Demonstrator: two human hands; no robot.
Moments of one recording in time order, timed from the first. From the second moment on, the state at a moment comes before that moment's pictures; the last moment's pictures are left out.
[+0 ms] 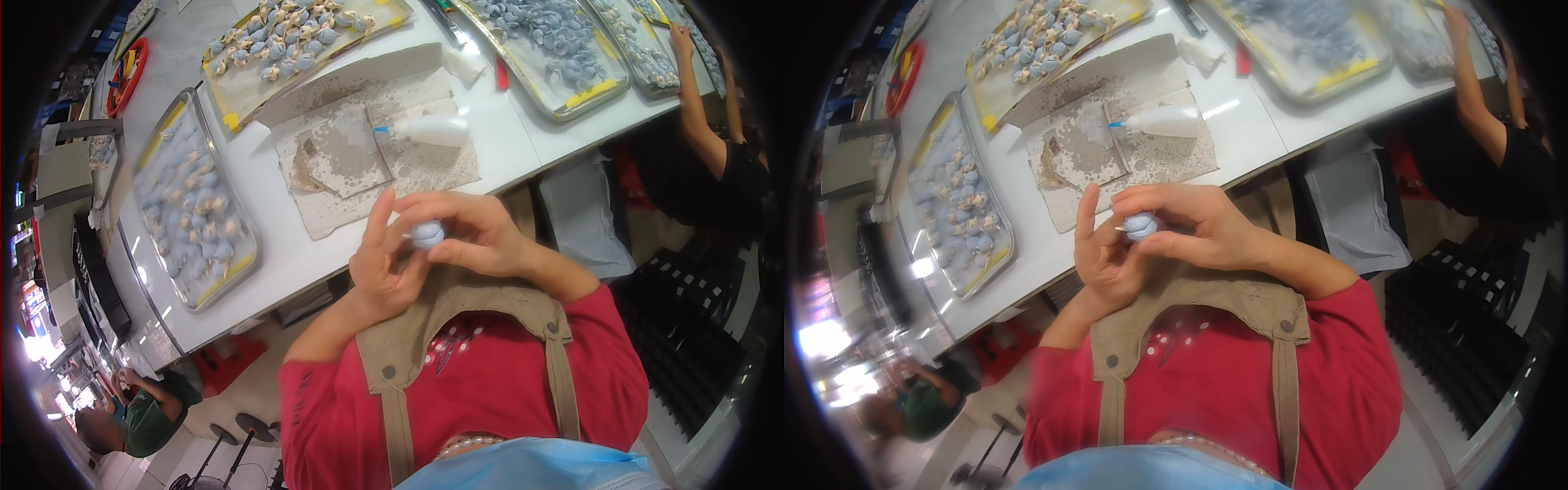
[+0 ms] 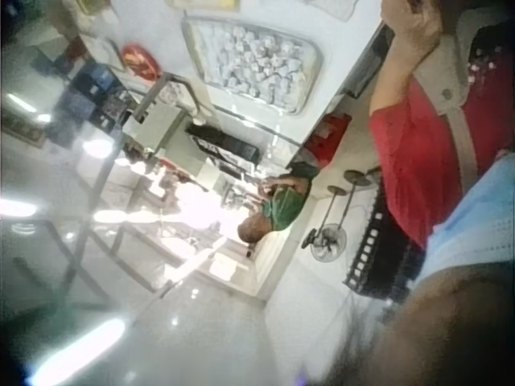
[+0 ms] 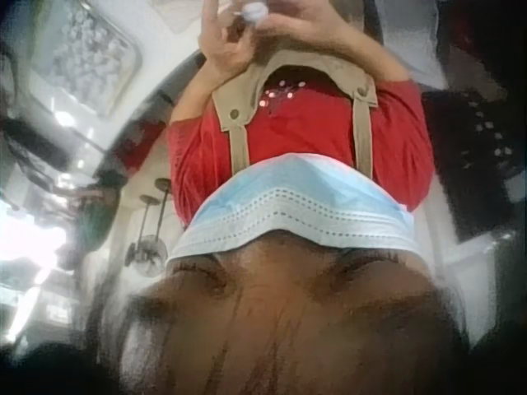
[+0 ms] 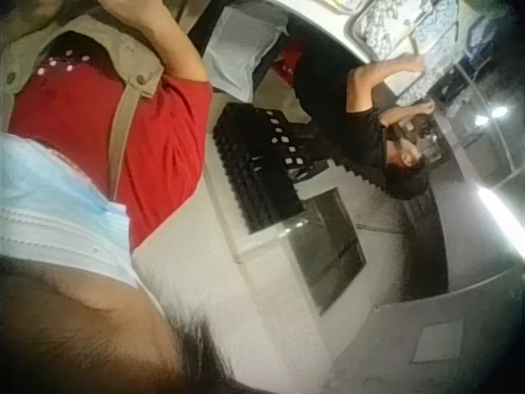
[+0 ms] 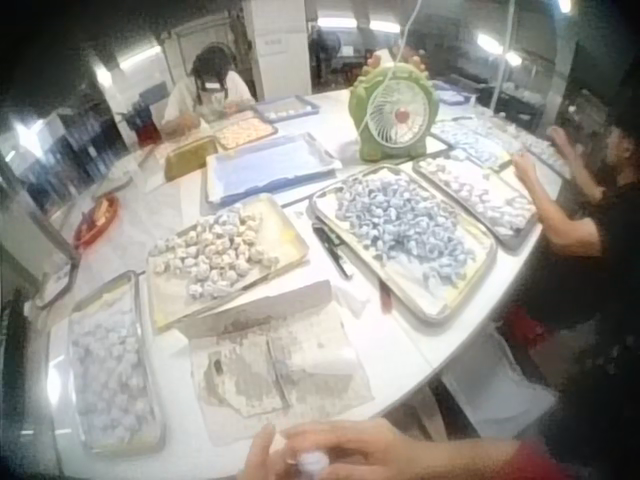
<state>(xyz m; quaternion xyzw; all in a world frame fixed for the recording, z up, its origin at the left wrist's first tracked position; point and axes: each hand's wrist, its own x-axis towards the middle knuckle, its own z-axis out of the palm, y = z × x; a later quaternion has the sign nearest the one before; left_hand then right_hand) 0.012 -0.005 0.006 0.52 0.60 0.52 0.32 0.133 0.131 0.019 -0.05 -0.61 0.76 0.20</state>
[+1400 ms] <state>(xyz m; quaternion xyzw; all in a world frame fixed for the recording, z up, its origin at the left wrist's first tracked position) 0.010 0.004 0.012 0.39 0.55 0.62 0.40 0.133 0.138 0.011 -0.14 -0.71 0.63 0.28</state>
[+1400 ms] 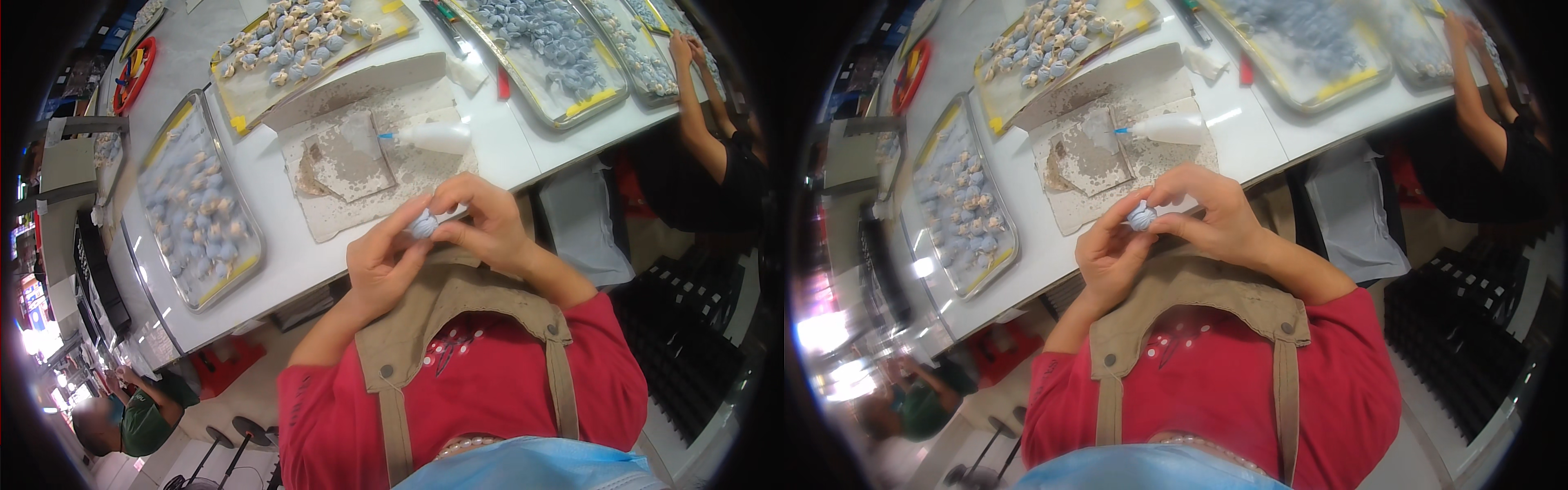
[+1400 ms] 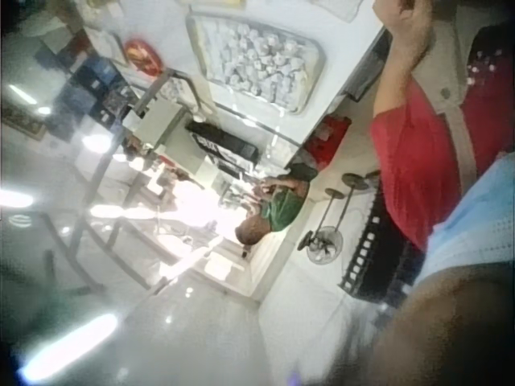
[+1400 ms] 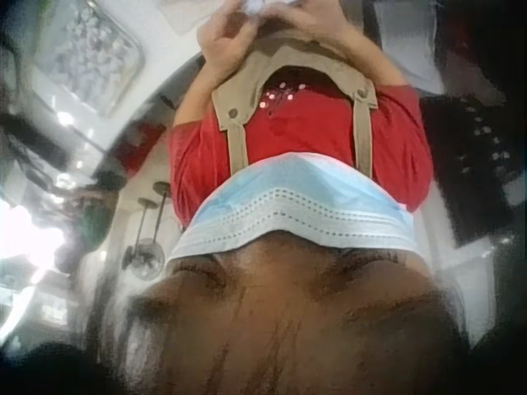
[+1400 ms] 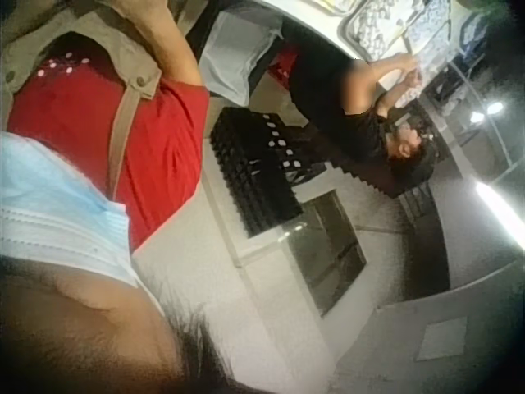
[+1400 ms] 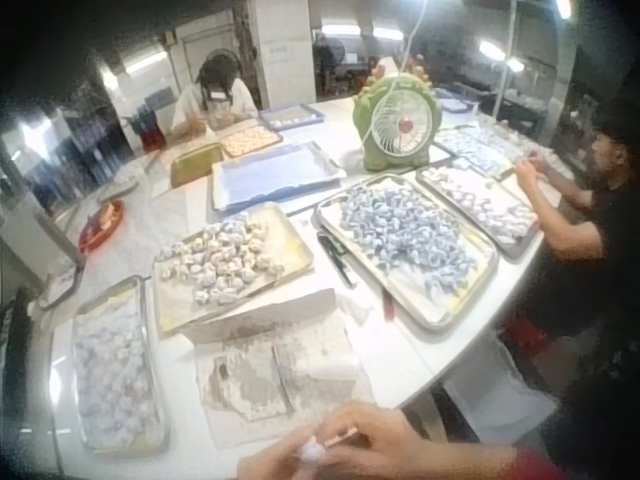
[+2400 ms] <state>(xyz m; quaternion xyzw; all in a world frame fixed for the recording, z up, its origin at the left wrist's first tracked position) 0.020 0.014 -0.013 0.52 0.68 0.51 0.04 0.127 0.117 0.011 -0.21 -0.77 0.52 0.31</state>
